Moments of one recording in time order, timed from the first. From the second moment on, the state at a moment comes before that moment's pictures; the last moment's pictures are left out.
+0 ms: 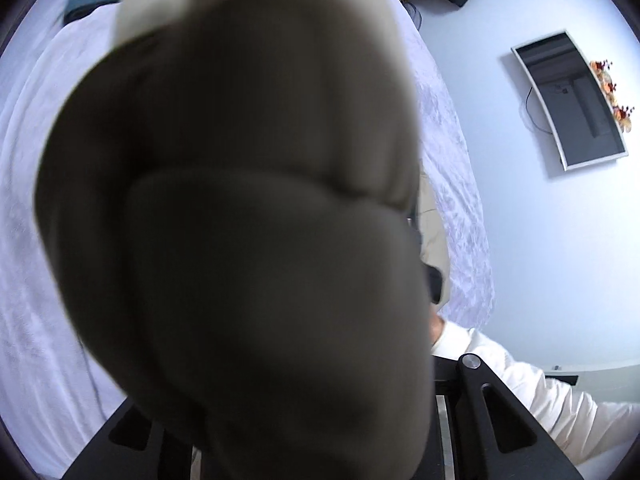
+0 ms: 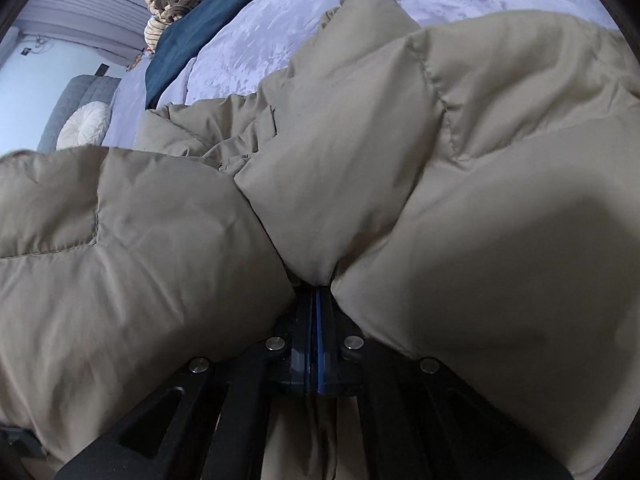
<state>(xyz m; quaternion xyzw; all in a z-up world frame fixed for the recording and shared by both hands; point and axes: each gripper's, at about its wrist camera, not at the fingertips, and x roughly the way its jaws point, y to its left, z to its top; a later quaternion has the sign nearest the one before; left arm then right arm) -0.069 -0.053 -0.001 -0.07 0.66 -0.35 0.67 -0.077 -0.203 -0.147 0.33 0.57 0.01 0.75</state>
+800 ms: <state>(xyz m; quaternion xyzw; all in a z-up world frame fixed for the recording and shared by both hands) -0.126 -0.243 -0.051 -0.02 0.65 -0.49 0.59 -0.322 -0.326 -0.035 0.42 0.45 -0.11 0.78</state>
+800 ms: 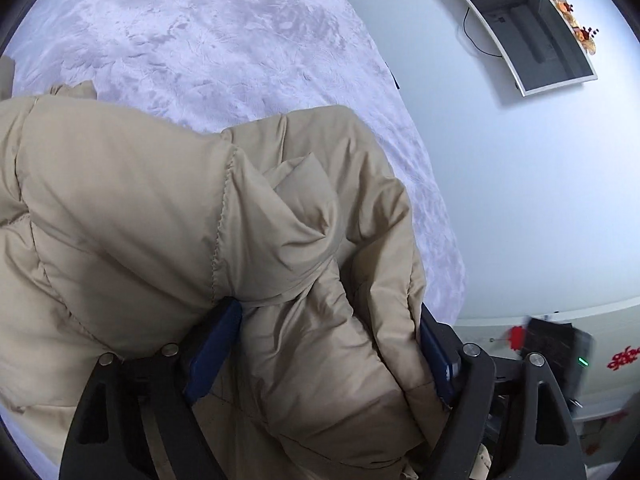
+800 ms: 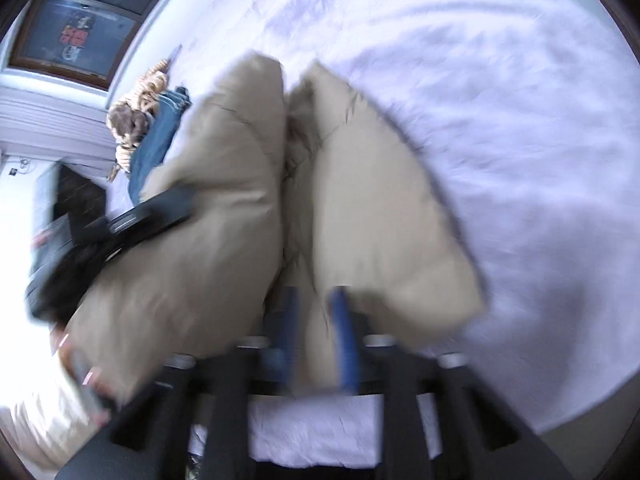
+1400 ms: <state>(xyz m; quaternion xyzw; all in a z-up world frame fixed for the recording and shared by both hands) -0.049 -0.188 -0.036 0.12 0.47 -0.36 0.79 -0.294 -0.291 -0.022 0.32 0.46 -0.19 0.80</state>
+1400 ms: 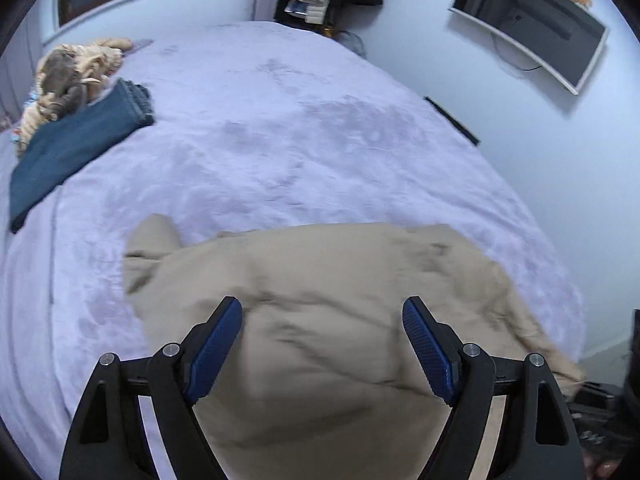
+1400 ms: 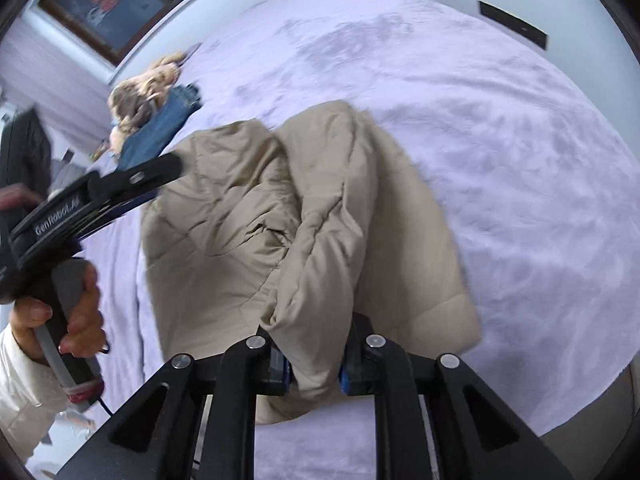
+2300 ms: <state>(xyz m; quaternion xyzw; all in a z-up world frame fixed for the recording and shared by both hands) -0.061 -0.310 -0.112 0.17 0.49 -0.38 0.77 -0.355 -0.401 -0.028 0.35 0.44 -0.23 0.80</state>
